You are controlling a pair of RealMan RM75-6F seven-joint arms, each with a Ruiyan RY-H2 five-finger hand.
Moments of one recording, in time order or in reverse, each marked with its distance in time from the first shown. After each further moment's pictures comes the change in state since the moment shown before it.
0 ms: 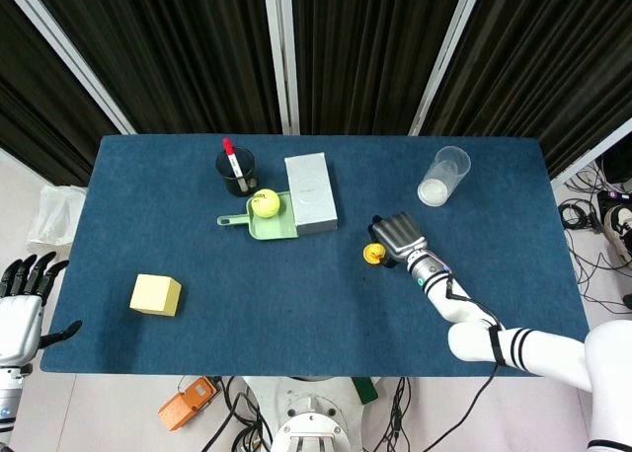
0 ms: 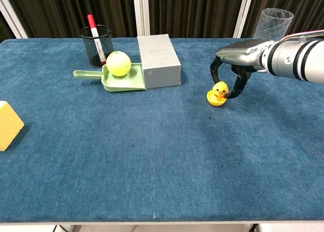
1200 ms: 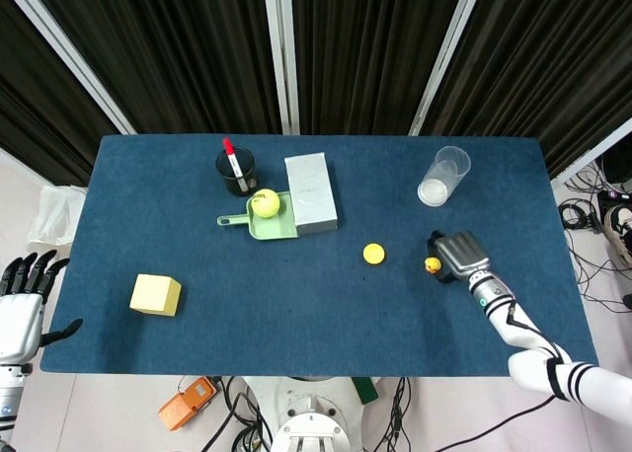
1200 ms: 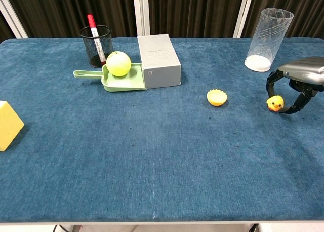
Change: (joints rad) left arm -0.005 0.004 -0.005 -0.011 -0.001 -0.002 0.011; right arm -0.285 0.098 -0.051 0.096 -0.384 0.059 0.354
